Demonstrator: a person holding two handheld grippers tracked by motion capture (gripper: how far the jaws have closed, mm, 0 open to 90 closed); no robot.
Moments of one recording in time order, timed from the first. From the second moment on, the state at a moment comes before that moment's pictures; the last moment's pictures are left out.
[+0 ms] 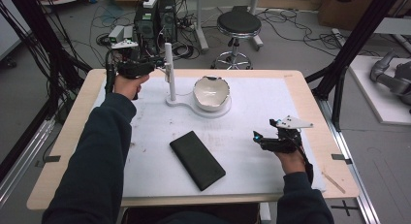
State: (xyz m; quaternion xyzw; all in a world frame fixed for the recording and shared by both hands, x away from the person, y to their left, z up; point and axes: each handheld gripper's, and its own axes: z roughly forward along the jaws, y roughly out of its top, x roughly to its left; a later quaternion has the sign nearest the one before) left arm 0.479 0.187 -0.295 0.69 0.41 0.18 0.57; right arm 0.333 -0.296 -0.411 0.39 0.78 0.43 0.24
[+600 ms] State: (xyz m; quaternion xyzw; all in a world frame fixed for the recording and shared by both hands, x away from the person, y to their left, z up) left arm 0.379 0.224 -0.371 0.67 0.39 0.27 0.57; right arm 0.334 -0.291 -0.411 0.39 0.78 0.42 0.24
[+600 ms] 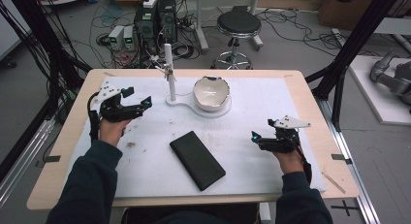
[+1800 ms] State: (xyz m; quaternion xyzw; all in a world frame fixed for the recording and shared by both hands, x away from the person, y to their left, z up) left arm 0.347 0.231 -0.405 0.70 0.39 0.26 0.55; right arm 0.335 -0.288 -0.413 0.39 0.78 0.42 0.24
